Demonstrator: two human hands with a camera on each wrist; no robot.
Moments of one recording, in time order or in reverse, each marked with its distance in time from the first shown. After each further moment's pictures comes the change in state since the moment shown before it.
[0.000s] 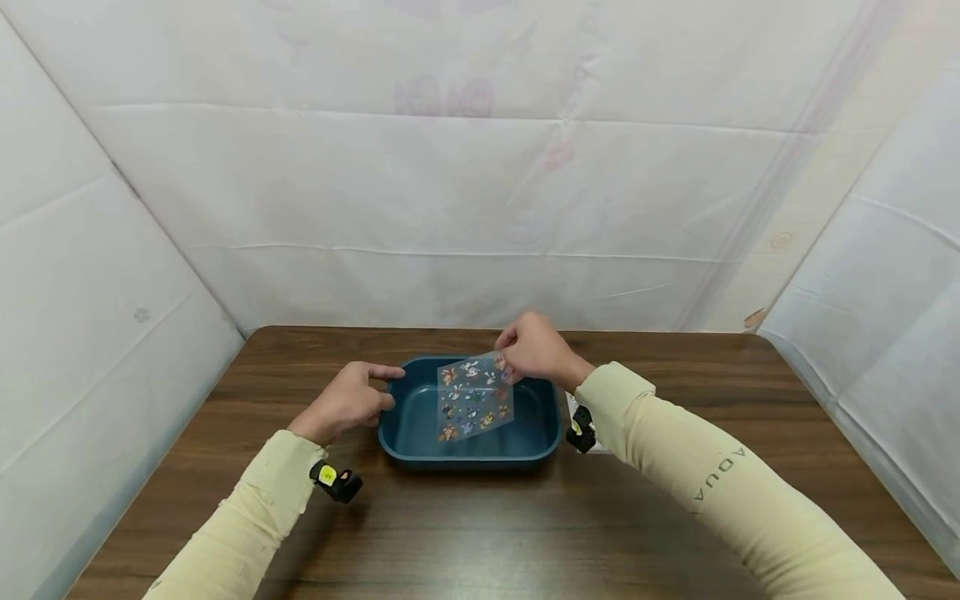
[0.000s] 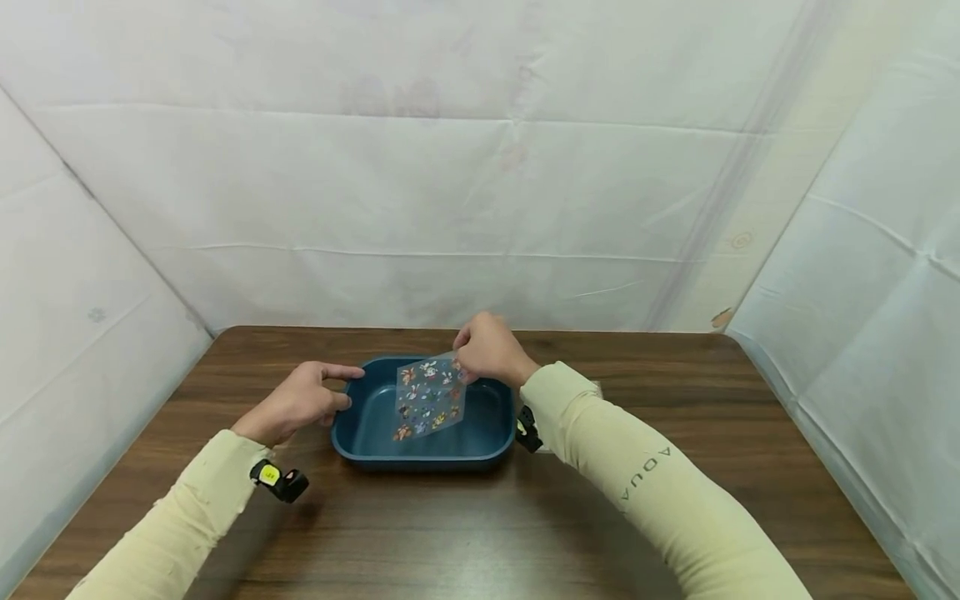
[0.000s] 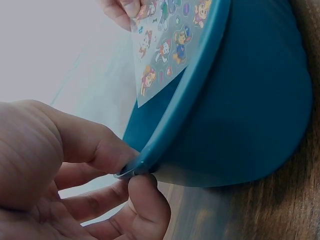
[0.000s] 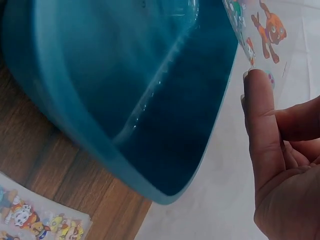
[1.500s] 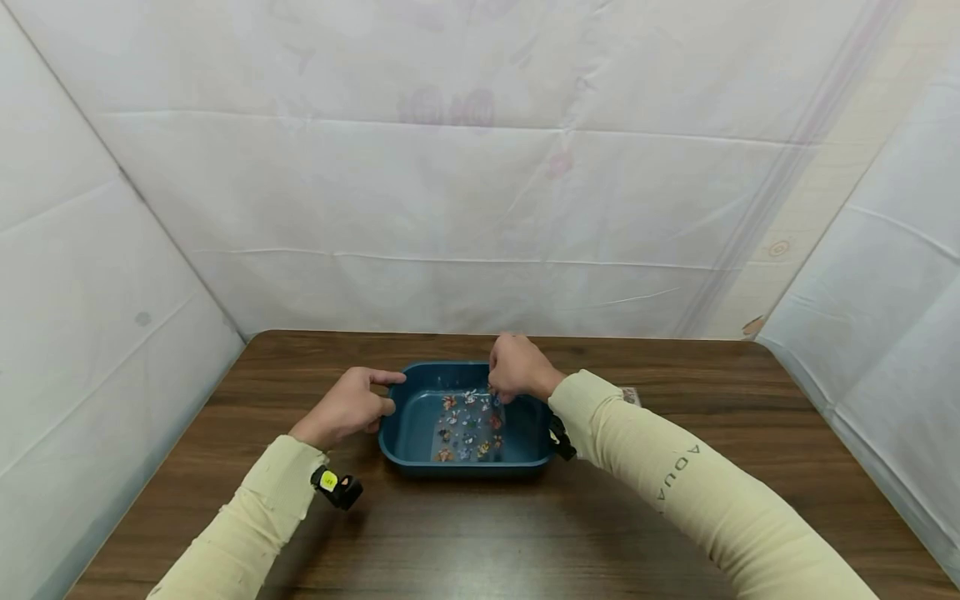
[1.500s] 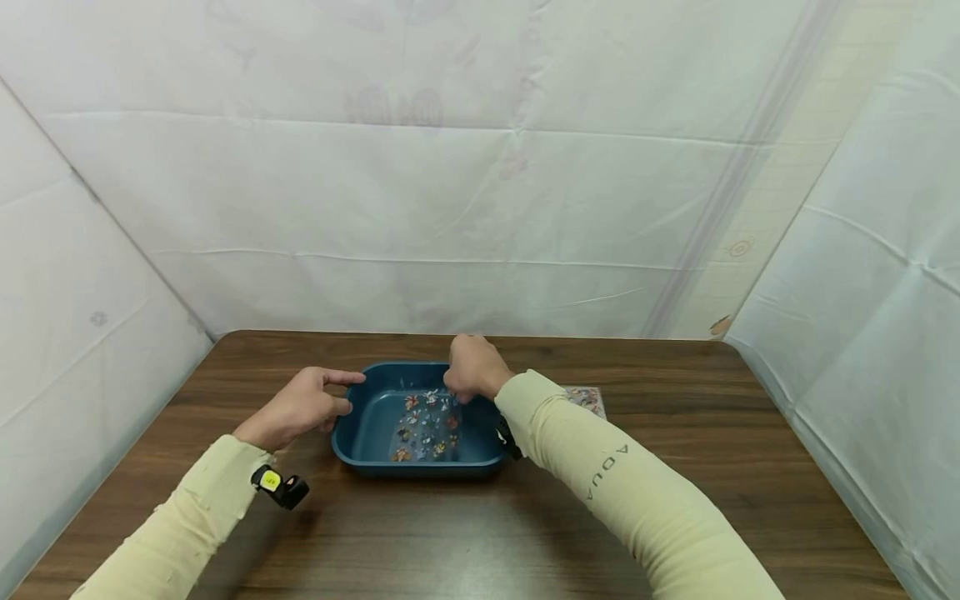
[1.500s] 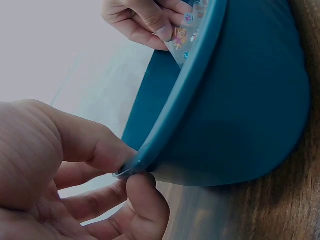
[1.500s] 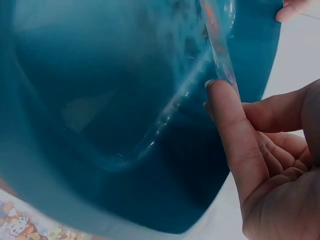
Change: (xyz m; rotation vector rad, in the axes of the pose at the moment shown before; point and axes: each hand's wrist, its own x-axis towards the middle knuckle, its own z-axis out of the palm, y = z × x) left_hand 0.002 -0.002 0.004 -0.011 0.009 0.022; right_hand 0.013 0.002 0.024 -0.360 -0.079 -0.012
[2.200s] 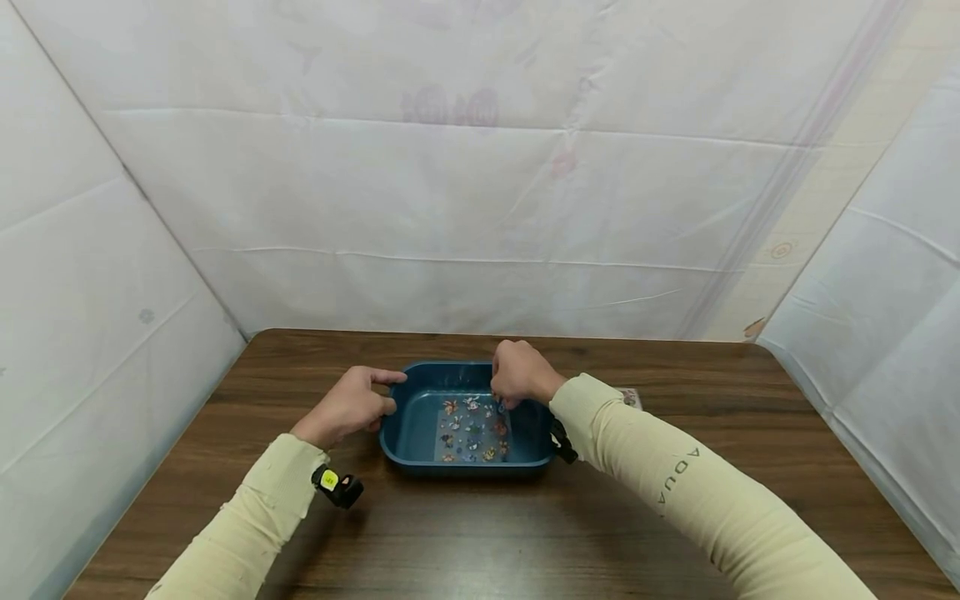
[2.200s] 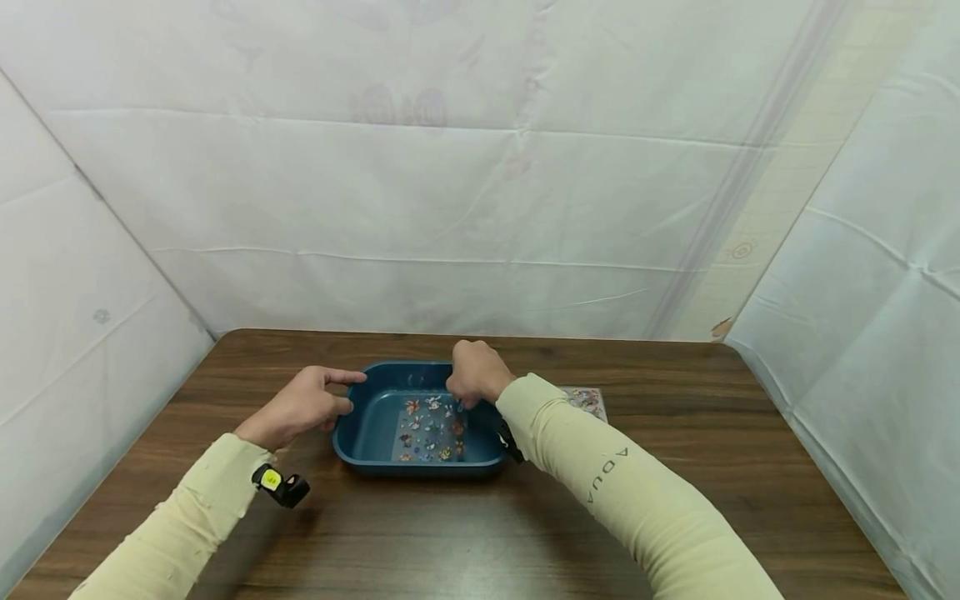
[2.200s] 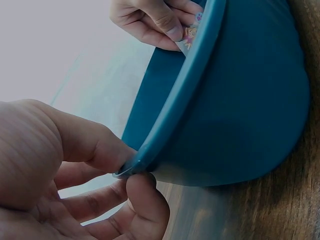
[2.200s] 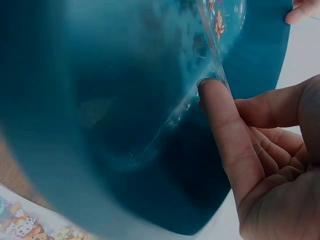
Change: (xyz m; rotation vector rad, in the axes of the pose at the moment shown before) left_hand 0.003 0.002 0.000 0.002 -0.007 -0.006; right_hand 0.002 0.006 0.002 -0.030 -0.063 0.047
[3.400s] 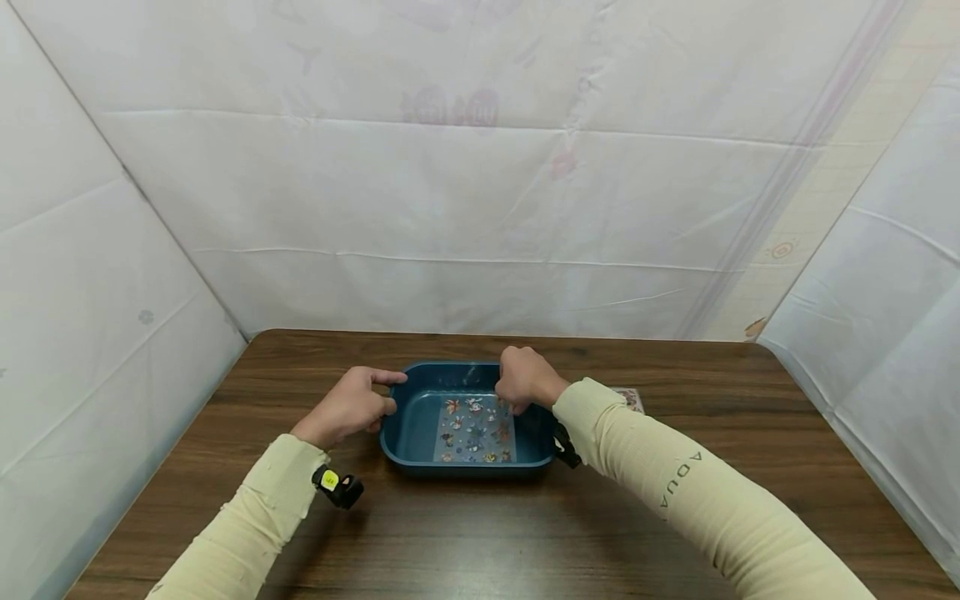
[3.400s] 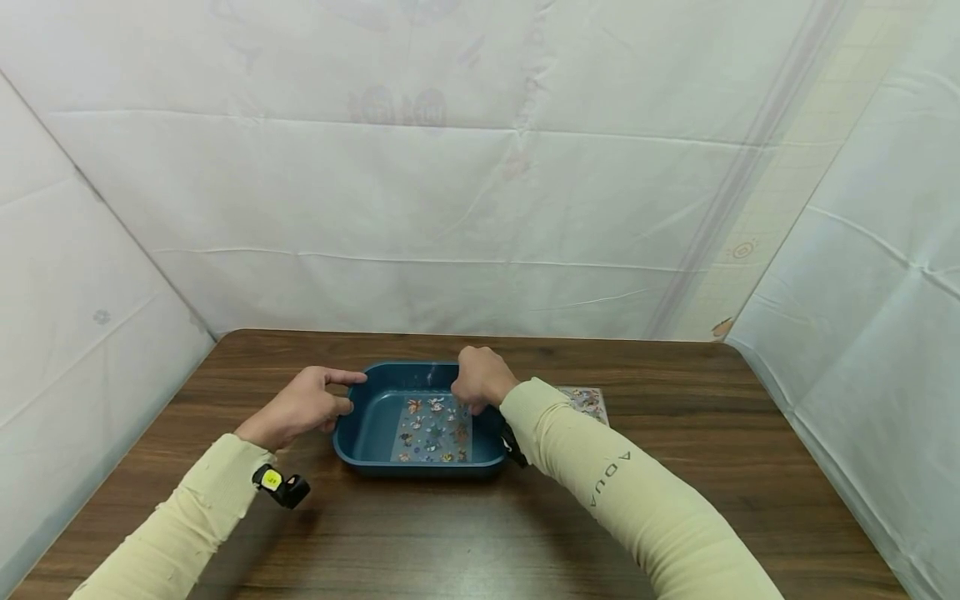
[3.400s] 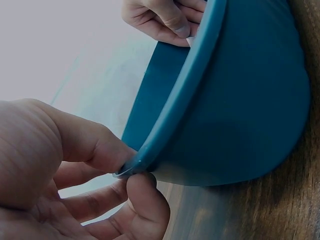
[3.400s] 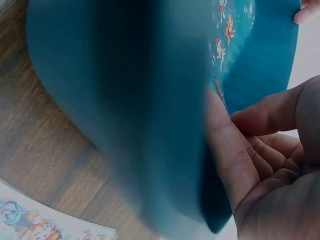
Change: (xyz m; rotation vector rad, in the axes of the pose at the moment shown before) left_hand -0.002 0.000 0.001 0.000 0.001 -0.003; right_hand -0.002 0.005 0.004 0.010 -0.032 0.109
